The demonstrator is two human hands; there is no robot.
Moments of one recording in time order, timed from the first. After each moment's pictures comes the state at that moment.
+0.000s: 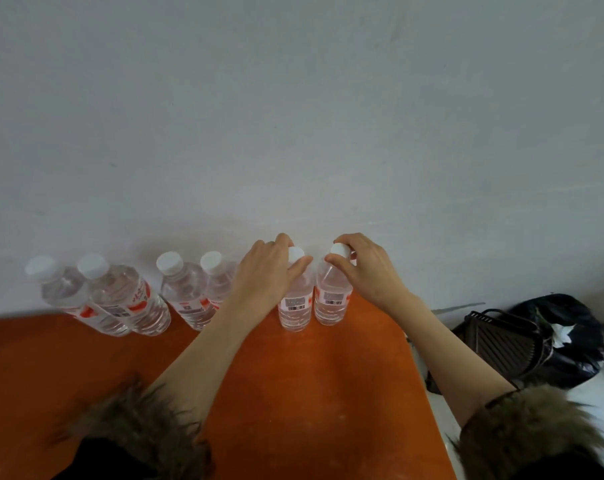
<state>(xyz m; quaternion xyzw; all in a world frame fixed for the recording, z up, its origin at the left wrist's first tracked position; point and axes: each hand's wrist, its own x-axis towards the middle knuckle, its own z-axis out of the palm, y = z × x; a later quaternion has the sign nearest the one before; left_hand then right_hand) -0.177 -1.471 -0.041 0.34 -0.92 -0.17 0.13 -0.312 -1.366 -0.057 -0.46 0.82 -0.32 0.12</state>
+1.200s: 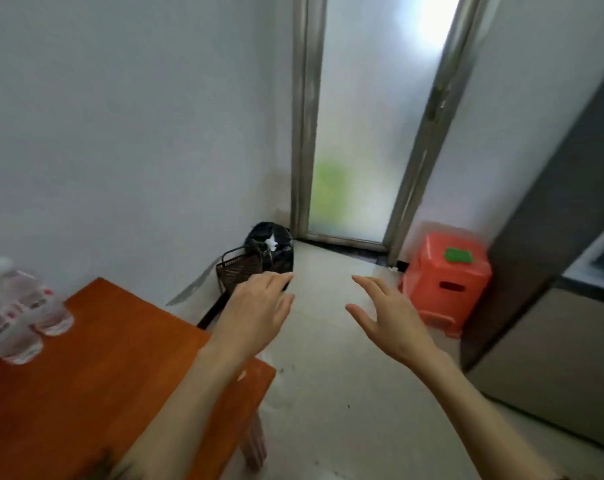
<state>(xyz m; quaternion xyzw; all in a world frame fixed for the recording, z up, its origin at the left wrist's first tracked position) -0.031 -1.004 0.024 -0.25 -0.94 -0.19 0.11 0.008 -0.787 0.013 -0.03 0.98 -0.20 -0.09</state>
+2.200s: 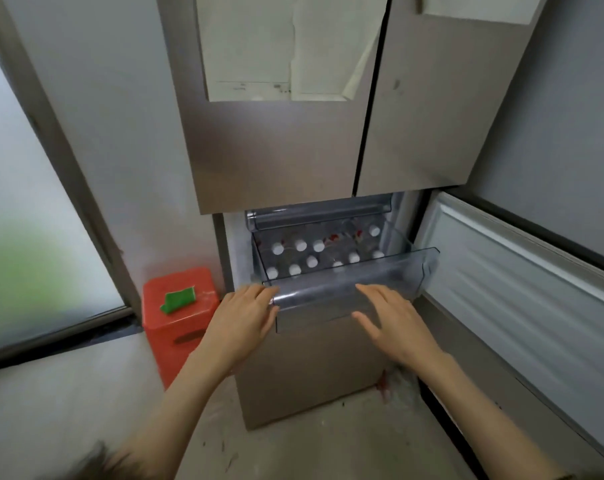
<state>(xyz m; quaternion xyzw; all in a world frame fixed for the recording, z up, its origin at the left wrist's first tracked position) -0.041 -0.225 -0.008 -0.59 -0.79 -0.17 0.06 0.165 -0.085 0.007 0.34 0.93 -0.11 -0.10</state>
